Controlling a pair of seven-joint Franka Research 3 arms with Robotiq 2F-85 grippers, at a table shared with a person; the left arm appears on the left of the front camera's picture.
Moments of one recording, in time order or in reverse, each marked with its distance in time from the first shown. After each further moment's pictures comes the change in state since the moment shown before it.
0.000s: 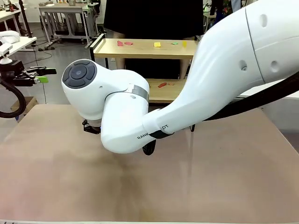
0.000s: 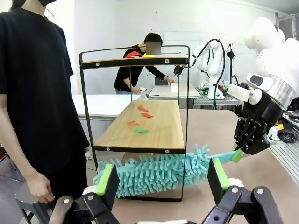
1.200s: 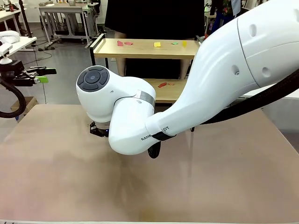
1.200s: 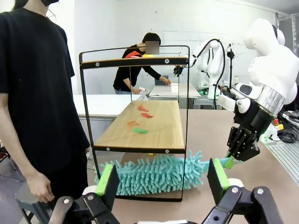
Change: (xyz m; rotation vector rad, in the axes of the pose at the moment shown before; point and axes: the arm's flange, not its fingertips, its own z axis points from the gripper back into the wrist) left arm 0.000 0.000 0.000 0.000 0.000 0.000; right arm 0.001 -0.015 -0.030 0.019 0.045 -0.057
